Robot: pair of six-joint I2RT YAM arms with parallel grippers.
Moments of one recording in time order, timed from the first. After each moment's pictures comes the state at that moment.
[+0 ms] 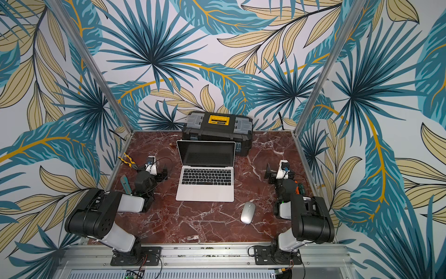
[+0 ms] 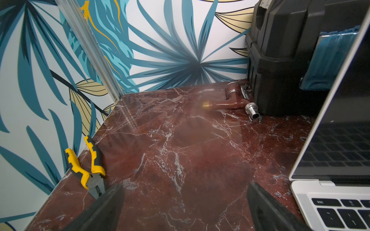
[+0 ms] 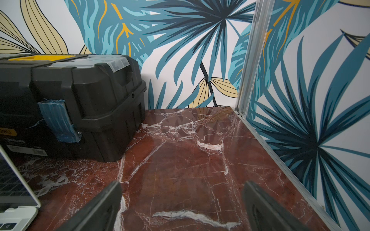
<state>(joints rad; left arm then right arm) -0.11 1.59 0.37 1.01 -0.22 0.08 -0.02 1.54 0.24 1.27 -0.05 0.01</state>
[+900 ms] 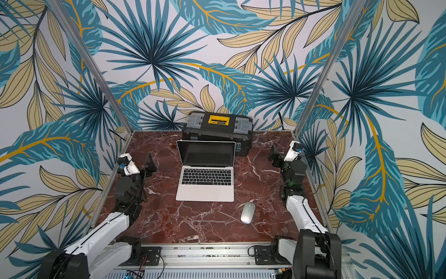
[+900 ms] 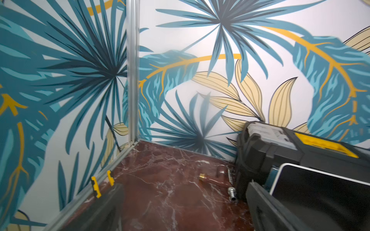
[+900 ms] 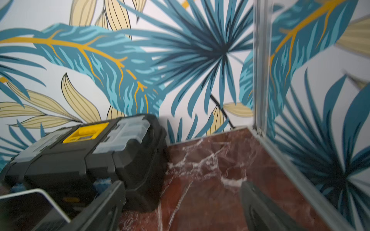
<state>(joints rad) -0.12 0.94 0.32 0.72 -0.23 -0.21 -0.02 1.17 0.56 0.51 -0.13 0.28</state>
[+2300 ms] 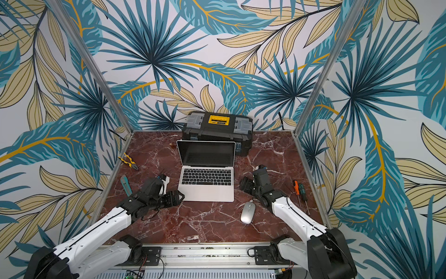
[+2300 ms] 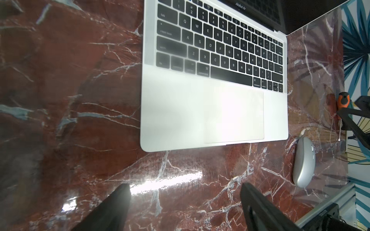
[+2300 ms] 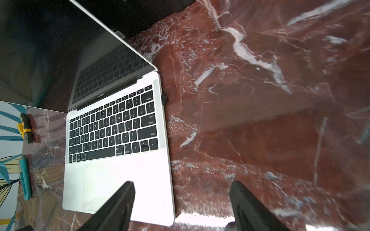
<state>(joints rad) -0.45 0.97 0.52 -0.44 0.15 -0.66 0.49 1.10 0.57 -0.27 0.01 0.74</state>
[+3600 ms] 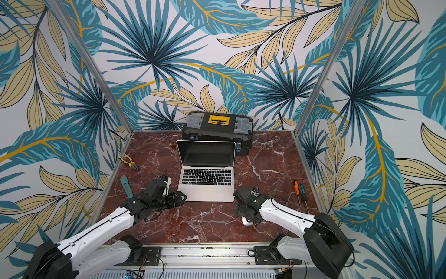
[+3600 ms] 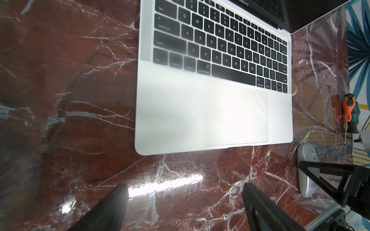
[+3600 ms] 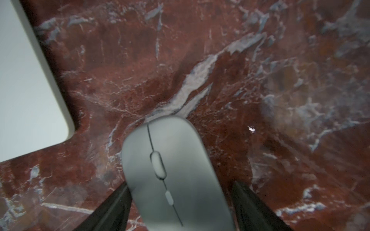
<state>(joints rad) -0.50 1.00 0.49 -0.37 0.12 -0.70 0.84 1.25 0.58 -0.67 0.18 1.05</state>
